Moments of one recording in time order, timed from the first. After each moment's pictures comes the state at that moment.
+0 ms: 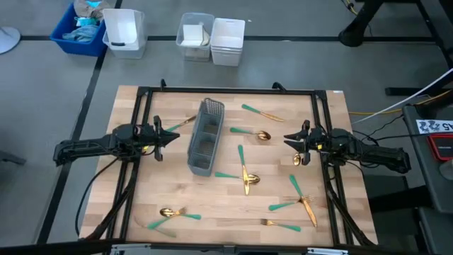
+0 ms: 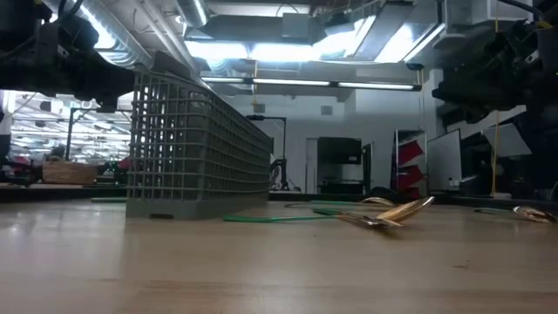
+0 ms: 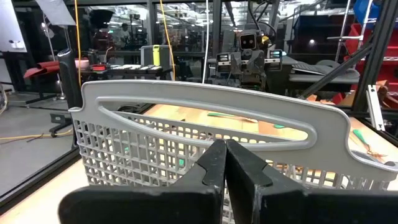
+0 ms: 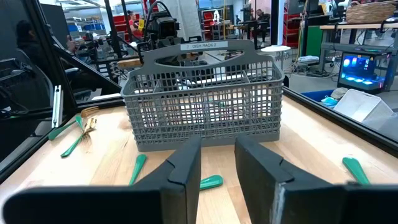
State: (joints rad) left arm 0.13 0.01 0.01 0.02 -0.08 0.01; right arm -0.12 0.01 0.04 -0.05 -0.01 0.11
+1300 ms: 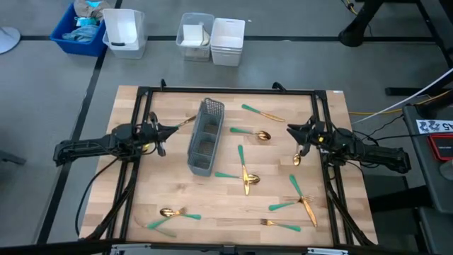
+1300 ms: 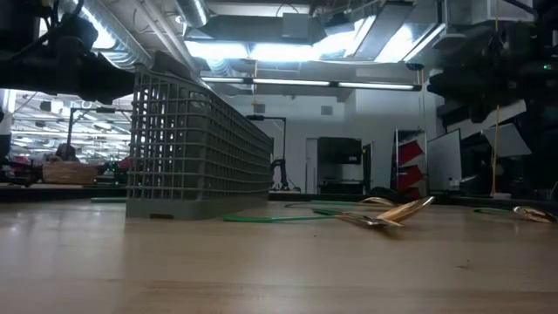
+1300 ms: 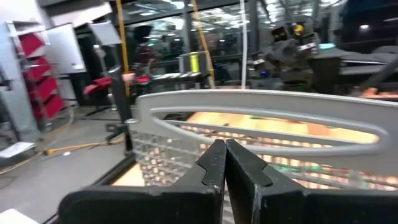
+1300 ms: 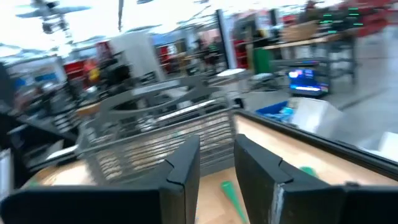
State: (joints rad) left arm 0.13 0.01 0.01 0.05 -0.25 0.13; right arm -0.12 0.01 0.03 0.07 0.24 0.24
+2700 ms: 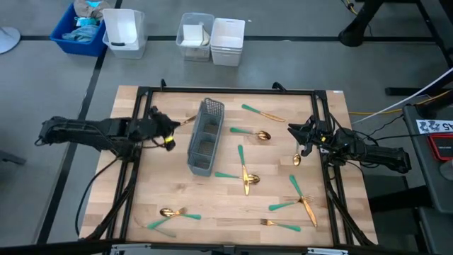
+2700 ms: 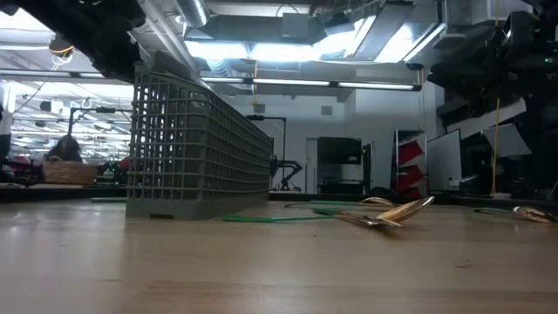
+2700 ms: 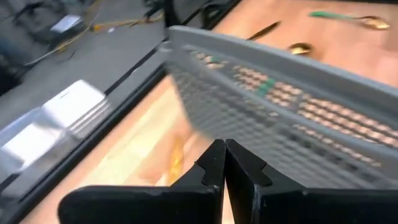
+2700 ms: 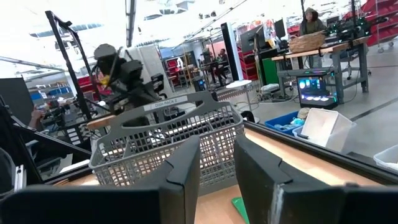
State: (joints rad) left arm 0.02 0.67 0.58 -0.51 -0.58 -0.18; right arm -0.12 0.02 0.04 0.13 0.19 0.24
